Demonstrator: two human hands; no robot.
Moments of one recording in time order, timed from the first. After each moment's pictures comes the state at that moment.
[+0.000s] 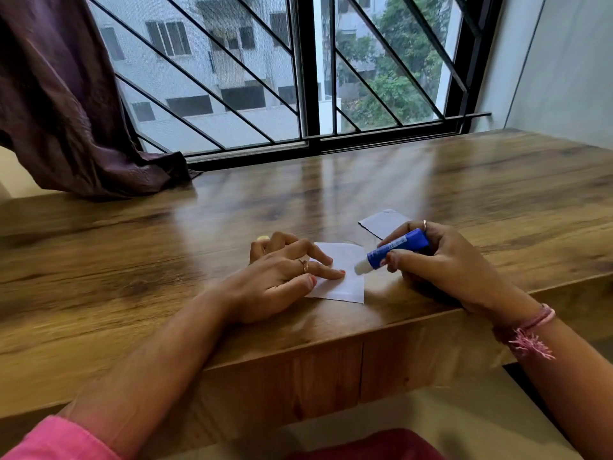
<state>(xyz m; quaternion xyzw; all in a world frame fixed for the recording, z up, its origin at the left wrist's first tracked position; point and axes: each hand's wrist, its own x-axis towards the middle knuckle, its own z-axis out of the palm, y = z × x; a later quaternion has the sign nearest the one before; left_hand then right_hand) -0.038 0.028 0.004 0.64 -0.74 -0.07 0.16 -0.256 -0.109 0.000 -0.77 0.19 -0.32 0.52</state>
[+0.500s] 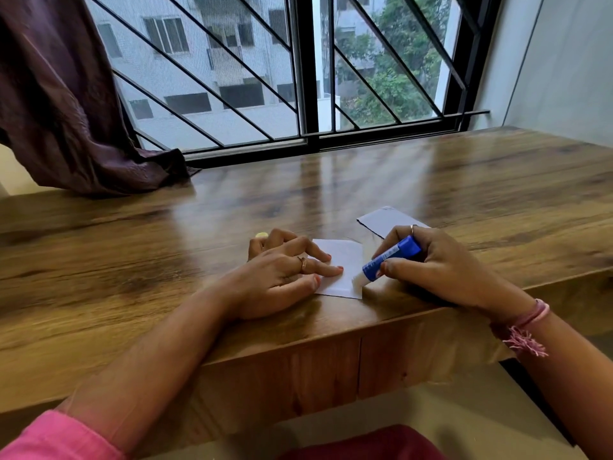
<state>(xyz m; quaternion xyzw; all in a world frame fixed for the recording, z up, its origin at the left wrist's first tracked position) -0.036 0.026 0.000 0.65 -0.74 -0.07 0.17 -0.257 -0.104 0.002 -0.85 0.18 -0.27 0.41</state>
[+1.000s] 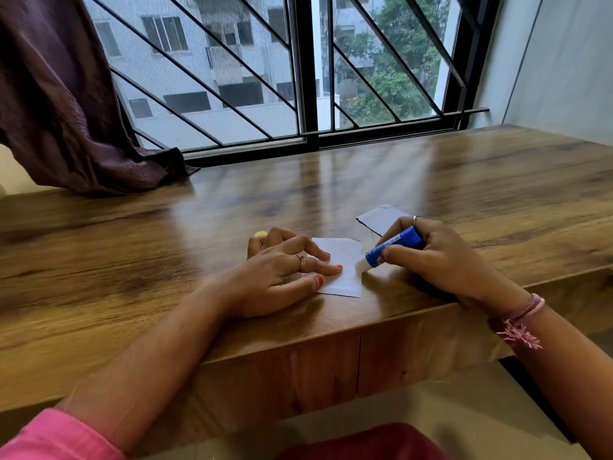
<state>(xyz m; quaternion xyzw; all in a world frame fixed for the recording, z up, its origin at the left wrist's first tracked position) -0.040 0.026 0.003 0.66 -0.73 -0.08 0.16 -0.253 -0.110 0.002 -0.84 0.23 -0.31 0.38</state>
